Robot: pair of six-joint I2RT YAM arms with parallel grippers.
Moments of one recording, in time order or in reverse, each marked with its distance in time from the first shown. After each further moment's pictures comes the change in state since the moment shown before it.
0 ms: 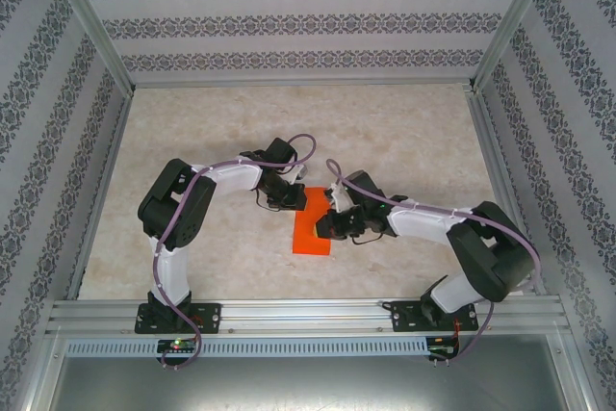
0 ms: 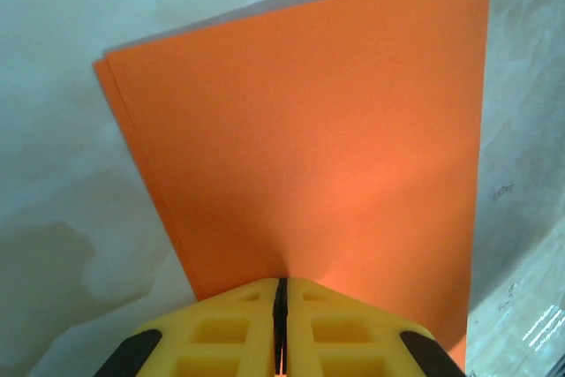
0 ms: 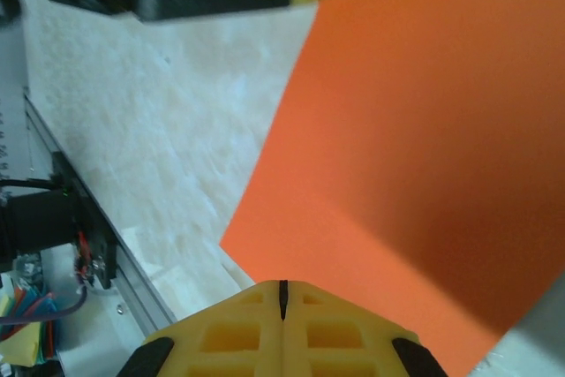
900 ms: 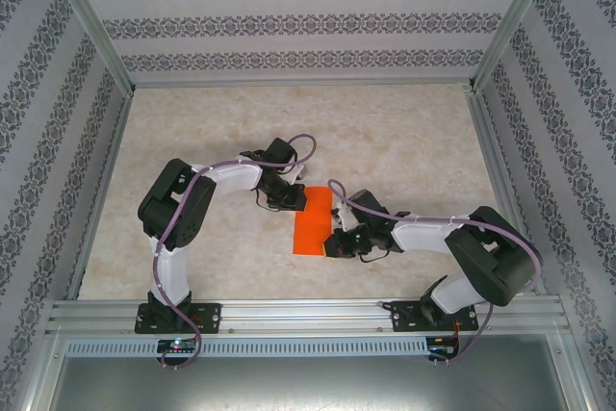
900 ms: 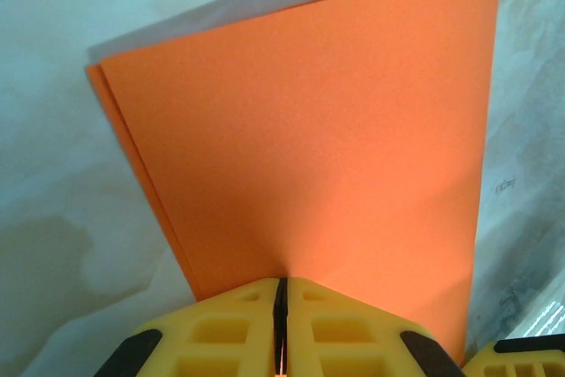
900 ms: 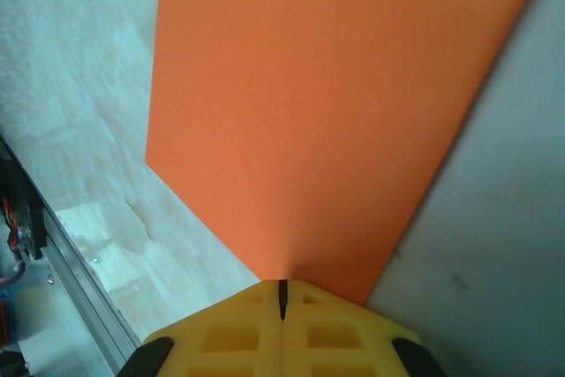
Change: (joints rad) left arm 0.000 0.000 0.003 -0.012 0.000 0.008; right arm 0.032 -0.051 -0.166 0.043 0.048 -0.010
